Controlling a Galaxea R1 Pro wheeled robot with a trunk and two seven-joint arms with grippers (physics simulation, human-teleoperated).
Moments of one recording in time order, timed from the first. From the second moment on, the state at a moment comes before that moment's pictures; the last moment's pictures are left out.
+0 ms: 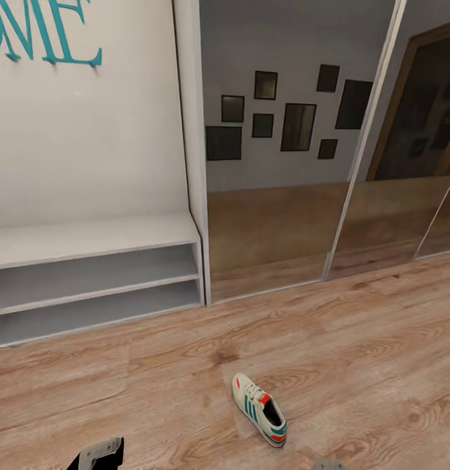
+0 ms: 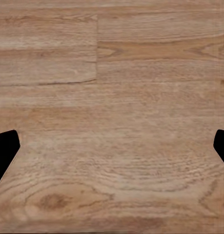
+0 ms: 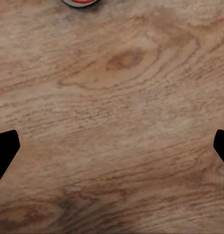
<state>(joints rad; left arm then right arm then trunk) -0.15 0.03 0.26 -0.57 0.01 -0.36 0.01 -0.27 0.00 0.00 -0.41 0.01 0.22 0.00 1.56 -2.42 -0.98</state>
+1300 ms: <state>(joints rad) -0.15 0.03 0.26 -0.57 0.01 -0.36 0.01 -0.27 0.00 0.00 -0.41 0.01 0.22 0.00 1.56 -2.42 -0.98</state>
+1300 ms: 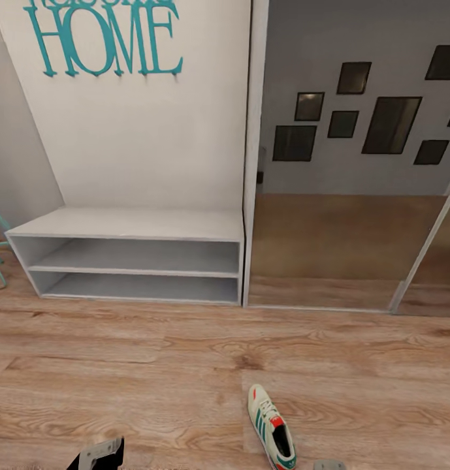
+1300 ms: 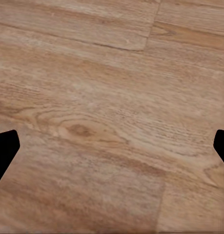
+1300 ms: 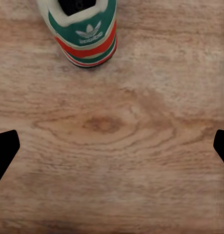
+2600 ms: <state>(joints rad) -0.49 0.03 0.25 -0.58 0.00 0.01 0.00 -0.49 0.00 -0.01 -0.50 0.00 0.48 -0.01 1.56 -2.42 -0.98</state>
